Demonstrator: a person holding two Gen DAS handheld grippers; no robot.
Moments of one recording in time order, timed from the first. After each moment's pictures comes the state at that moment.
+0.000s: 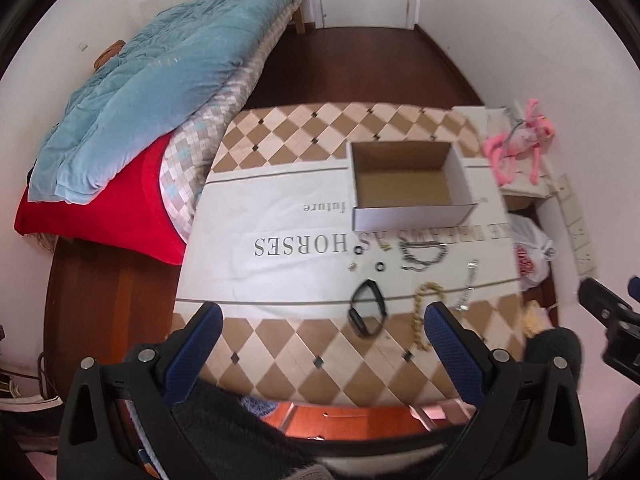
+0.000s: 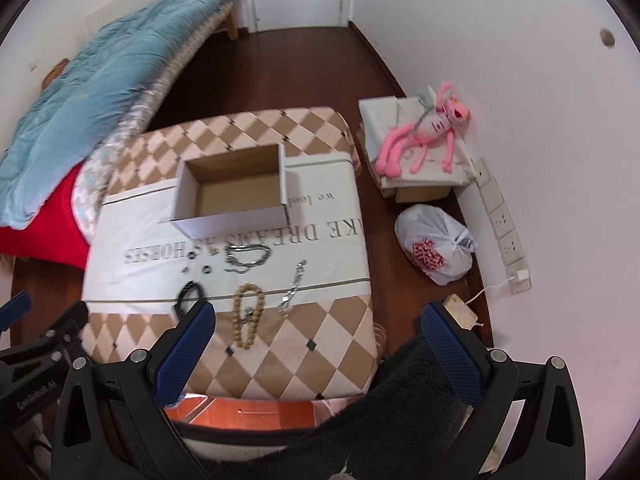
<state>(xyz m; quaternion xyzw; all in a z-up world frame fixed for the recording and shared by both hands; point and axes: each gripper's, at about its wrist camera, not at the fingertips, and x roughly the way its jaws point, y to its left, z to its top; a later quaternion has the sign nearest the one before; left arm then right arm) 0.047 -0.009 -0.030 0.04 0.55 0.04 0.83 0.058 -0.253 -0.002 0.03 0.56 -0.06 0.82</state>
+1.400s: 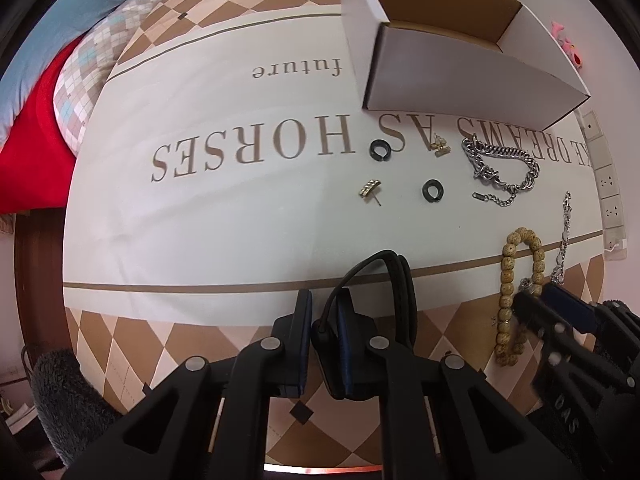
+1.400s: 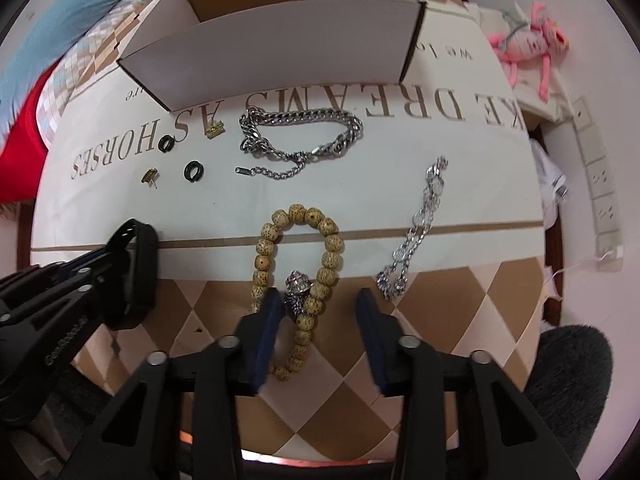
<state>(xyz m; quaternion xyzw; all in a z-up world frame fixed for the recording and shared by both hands) 0.113 -0.010 -0.228 0.01 0.67 -0.02 0.74 0.093 -0.150 -0.231 0.01 0.67 0.02 0.75</state>
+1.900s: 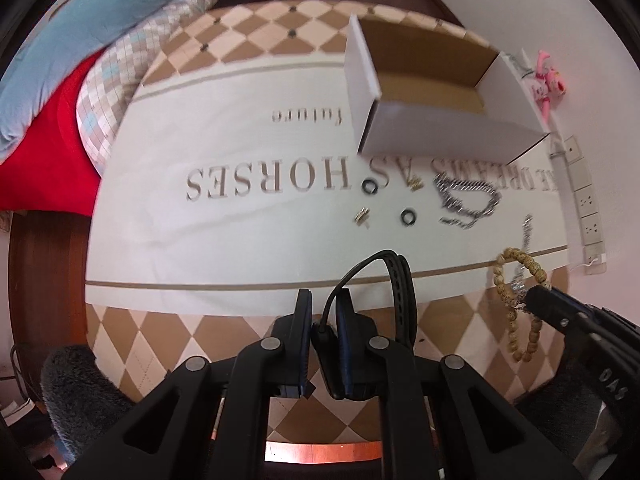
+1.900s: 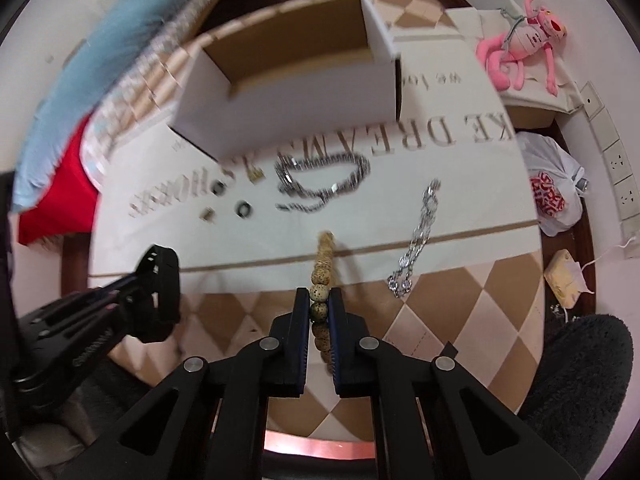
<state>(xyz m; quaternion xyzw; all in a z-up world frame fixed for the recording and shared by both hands) 0.103 0.019 -0.164 -0.01 0.63 -0.03 0.77 0.086 -0.190 -0.166 0.12 0.63 0.07 0.77</state>
